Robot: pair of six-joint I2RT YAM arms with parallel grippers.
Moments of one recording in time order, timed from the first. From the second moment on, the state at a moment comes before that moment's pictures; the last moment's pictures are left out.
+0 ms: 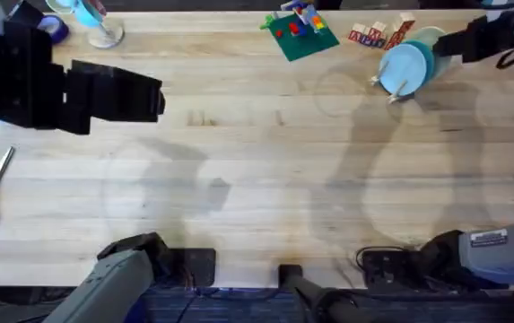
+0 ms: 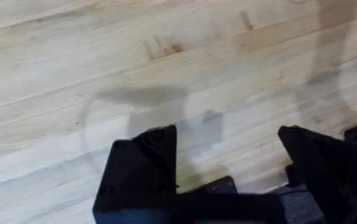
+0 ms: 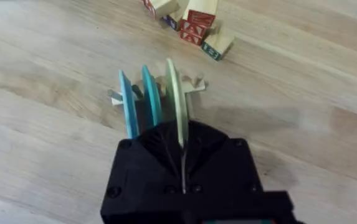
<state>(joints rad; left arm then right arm) 0.27 1.07 1.59 -1.64 0.42 0.43 -0.36 1.71 1.33 -0.59 -0.38 -0.60</state>
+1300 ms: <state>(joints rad) 0.27 1.07 1.59 -1.64 0.42 0.43 -0.35 1.71 1.33 -0.56 -0.38 -0.60</state>
